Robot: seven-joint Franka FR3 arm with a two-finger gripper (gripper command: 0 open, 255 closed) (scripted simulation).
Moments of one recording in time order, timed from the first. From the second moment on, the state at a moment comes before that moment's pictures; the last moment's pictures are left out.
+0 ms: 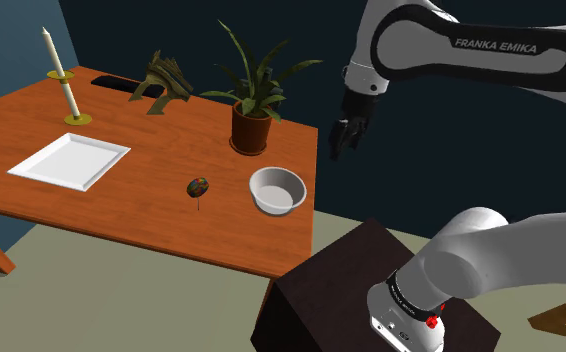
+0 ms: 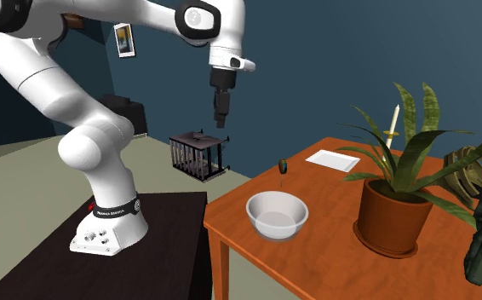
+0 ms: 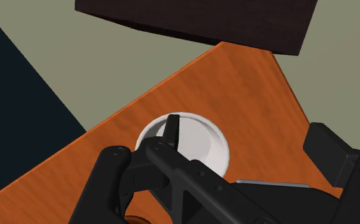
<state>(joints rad) 0.04 -0.62 0.10 -2.41 0.07 1.66 -0.05</state>
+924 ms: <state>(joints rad) 0.08 -0.17 0.26 -2.28 0.08 2.04 0.15</state>
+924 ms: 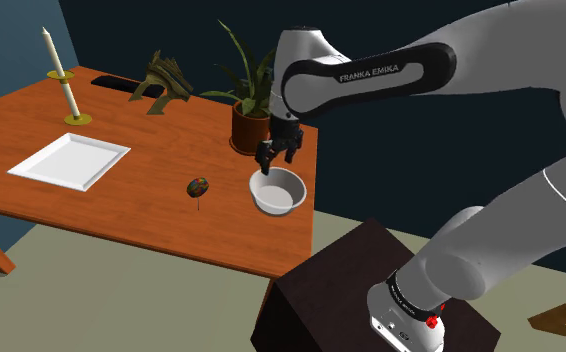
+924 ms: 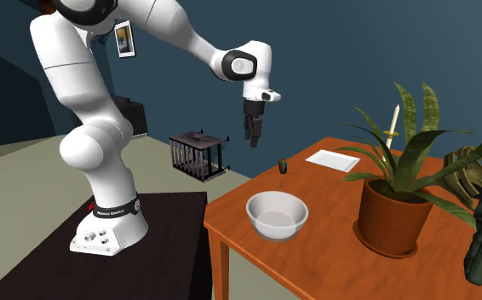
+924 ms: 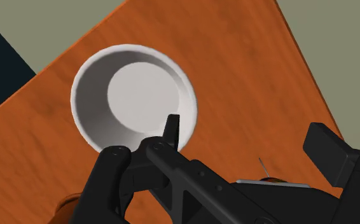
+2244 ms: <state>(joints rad) 0.24 0.58 0.28 -1.63 -0.19 2.18 0.46</state>
